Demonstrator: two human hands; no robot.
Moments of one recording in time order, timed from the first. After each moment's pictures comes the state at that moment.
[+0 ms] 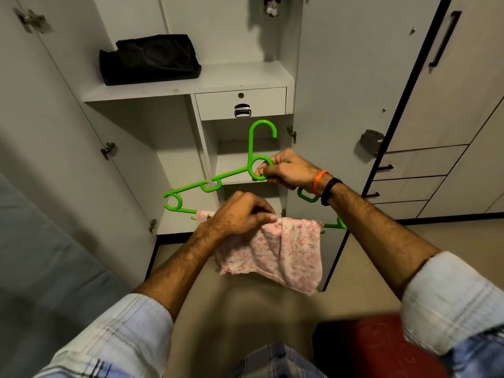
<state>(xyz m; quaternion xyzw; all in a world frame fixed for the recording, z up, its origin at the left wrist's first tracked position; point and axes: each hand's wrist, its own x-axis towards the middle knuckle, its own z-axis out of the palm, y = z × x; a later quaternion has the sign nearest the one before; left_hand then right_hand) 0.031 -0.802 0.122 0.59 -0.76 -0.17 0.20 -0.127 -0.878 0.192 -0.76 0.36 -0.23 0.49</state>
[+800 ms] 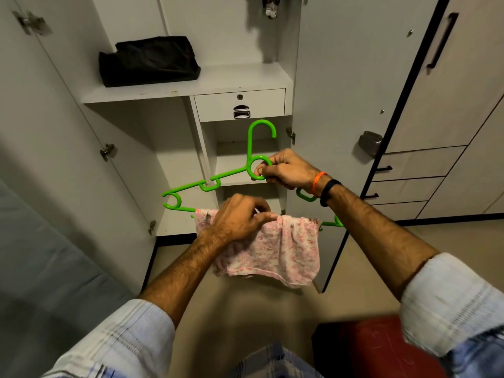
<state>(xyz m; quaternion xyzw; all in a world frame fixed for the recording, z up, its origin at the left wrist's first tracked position) 0.023 -0.800 0.116 0.62 -0.75 -0.09 0.21 -0.128 -0.881 0.191 -0.77 0.36 -0.24 0.47</state>
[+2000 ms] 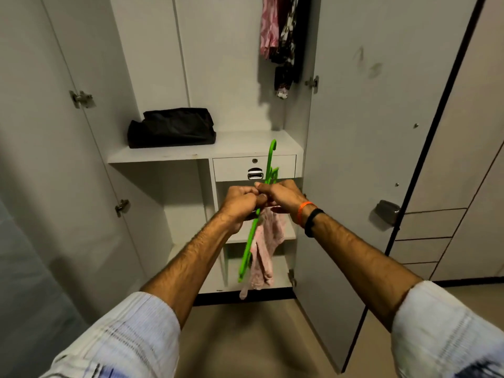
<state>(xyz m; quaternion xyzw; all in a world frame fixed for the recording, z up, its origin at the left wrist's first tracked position) 0.089 -0.857 0.251 0.60 -0.45 -0.39 0.53 -0.023 -0.918 0.252 -0.67 0.47 -0.35 0.46</state>
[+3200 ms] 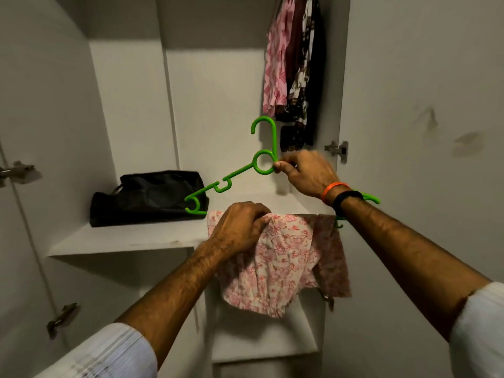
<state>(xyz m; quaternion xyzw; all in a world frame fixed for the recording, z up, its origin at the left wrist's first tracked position) 0.212 -1.176 0.341 0.58 -0.76 0.10 0.29 0.039 -1.239 0.428 -0.83 0.39 -0.39 -0.03</state>
